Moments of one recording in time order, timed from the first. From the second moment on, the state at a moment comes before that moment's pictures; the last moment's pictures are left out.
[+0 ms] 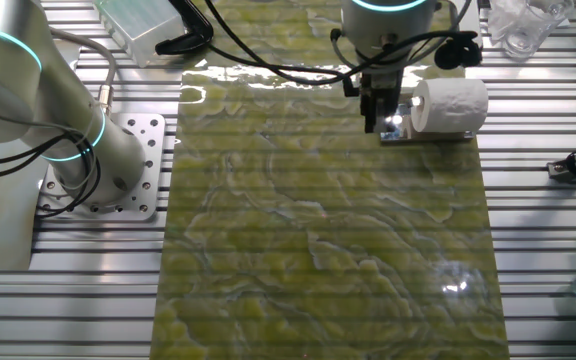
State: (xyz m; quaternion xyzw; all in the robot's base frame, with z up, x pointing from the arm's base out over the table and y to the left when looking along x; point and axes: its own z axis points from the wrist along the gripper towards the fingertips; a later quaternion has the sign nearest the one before) arm 0.499 0.000 0.171 0.02 1.00 0.01 0.07
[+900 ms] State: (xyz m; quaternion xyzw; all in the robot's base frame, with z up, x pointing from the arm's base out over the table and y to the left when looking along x) arm 0.515 0.004 0.177 0.04 1.00 0.01 0.07
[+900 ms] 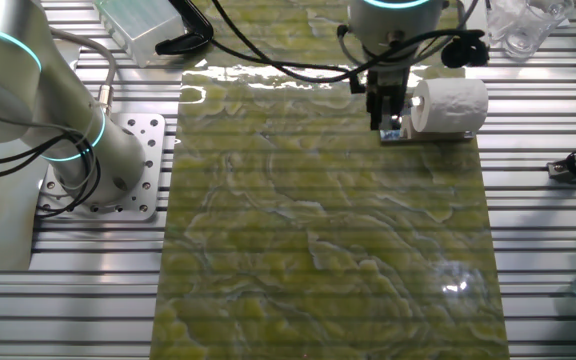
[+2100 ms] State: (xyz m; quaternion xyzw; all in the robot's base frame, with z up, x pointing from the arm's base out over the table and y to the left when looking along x) arm 0.518 0.006 0.177 0.09 0.99 -0.04 0.07
